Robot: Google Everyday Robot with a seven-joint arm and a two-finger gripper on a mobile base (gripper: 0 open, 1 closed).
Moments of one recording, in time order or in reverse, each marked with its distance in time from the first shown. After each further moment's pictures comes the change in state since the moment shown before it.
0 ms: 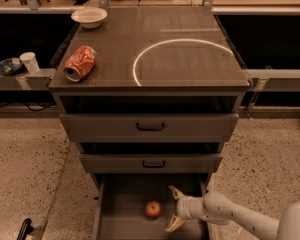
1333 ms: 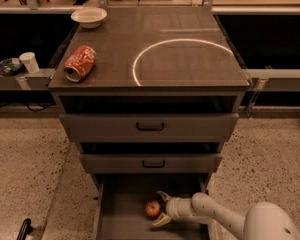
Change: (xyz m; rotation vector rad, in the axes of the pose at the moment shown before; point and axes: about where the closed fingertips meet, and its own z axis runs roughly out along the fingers) arm 0.028 0.000 0.089 -0.028 -0.078 0.097
